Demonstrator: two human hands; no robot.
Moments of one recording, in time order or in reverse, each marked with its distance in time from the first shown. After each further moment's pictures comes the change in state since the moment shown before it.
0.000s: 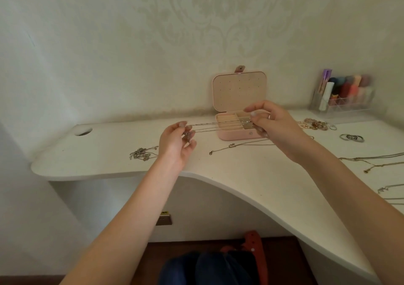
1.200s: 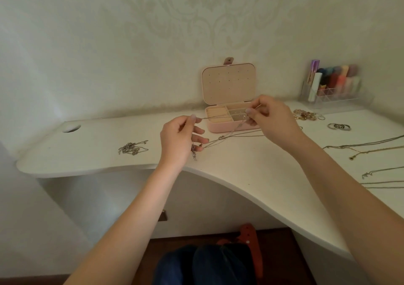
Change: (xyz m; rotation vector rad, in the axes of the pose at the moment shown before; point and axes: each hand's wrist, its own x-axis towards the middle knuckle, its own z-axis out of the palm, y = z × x) left_hand -0.029 -0.022 0.009 0.572 -0.169 0.372; right_hand 0.004 0.026 -0.015 -0.326 0.195 -0.107
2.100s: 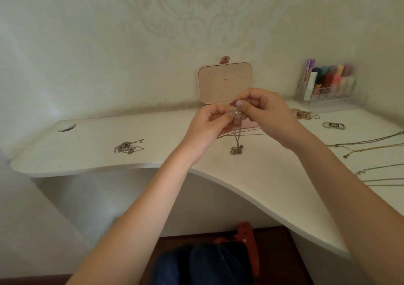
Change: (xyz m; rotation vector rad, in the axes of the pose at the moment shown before) left_hand -0.007 0.027 0.042 -0.105 -0.434 0.037; right_hand -0.009 -0.028 -0.011 0.224 -0.178 -0.146
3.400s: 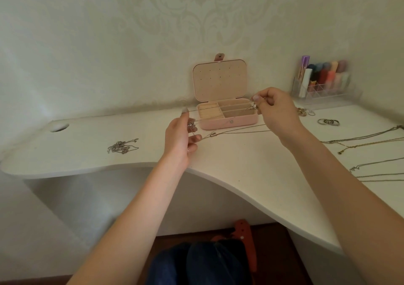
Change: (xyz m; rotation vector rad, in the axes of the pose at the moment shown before) left_hand 0.000 -0.024 -0.023 -0.268 0.516 -0.371; right_hand 0.006 0.031 -0.014 -0.182 0.358 0.197
